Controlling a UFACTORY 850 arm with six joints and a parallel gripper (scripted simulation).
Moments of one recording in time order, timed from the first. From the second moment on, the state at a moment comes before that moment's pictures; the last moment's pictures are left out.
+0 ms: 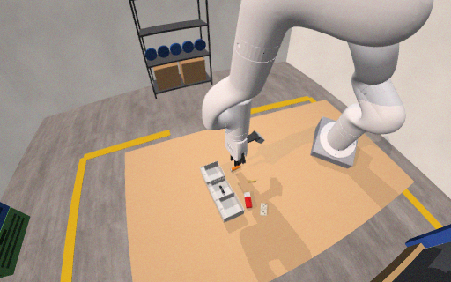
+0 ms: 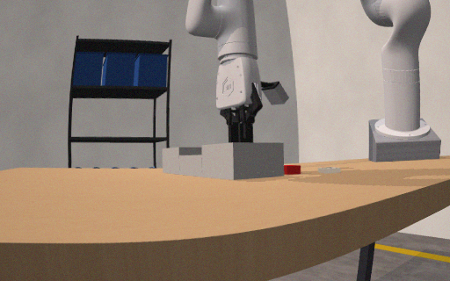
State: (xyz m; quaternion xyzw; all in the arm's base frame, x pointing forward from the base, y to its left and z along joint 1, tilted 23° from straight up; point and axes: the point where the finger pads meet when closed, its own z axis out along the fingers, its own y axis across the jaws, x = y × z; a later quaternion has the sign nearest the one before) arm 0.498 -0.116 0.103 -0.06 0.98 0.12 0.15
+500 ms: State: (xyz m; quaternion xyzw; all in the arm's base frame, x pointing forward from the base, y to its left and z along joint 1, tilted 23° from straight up) arm 0.510 -0.106 0.066 -0.06 0.98 0.12 0.15
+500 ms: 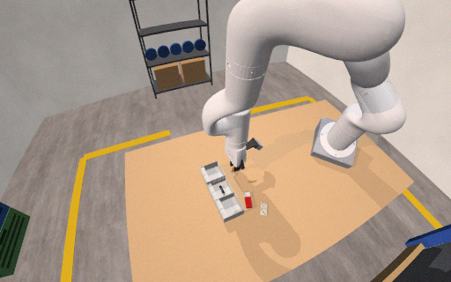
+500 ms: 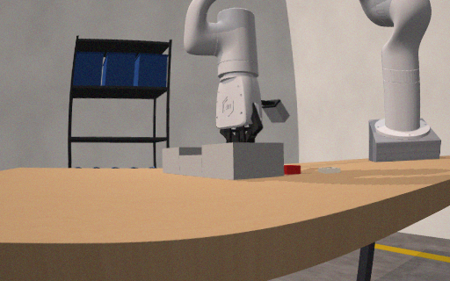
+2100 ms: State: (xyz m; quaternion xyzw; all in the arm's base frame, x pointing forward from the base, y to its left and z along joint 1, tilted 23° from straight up) arm 0.513 -0.103 0.056 -0.06 0.98 0.12 0.16
